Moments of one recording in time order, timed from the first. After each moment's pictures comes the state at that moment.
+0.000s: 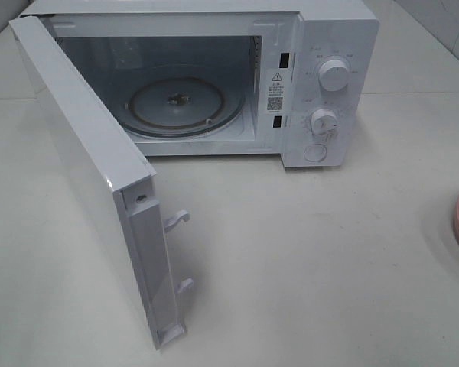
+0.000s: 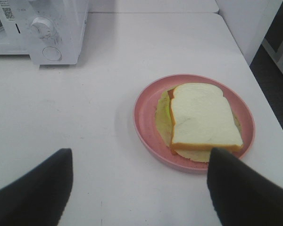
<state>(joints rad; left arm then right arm) 0.04 0.06 -0.53 -0.13 1.00 0.07 0.10 0.00 -0.51 -0.18 1.04 0.14</state>
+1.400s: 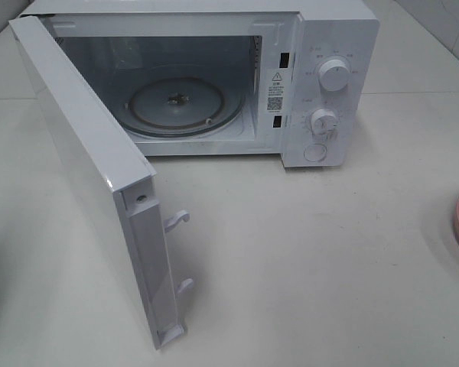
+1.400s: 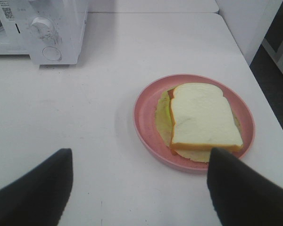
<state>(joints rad) -0.03 0.82 -0.20 -0.12 -0.27 0.18 0.10 0.00 -0.51 -0.18 1.04 0.14</state>
